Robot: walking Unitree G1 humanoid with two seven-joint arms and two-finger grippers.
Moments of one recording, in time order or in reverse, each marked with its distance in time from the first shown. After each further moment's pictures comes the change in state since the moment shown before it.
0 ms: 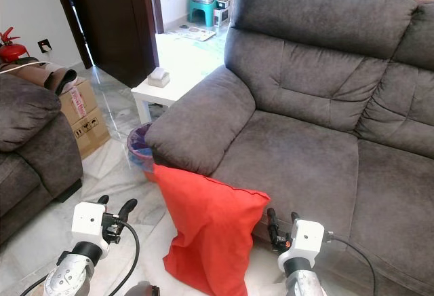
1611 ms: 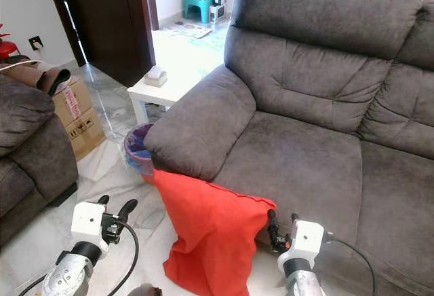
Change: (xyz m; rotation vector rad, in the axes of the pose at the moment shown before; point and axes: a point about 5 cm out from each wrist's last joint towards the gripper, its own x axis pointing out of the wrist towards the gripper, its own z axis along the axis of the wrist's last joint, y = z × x) left arm 0.000 0.000 0.000 0.004 0.002 -0.015; right arm 0.000 -0.001 -0.003 -0.002 0.013 -0.017
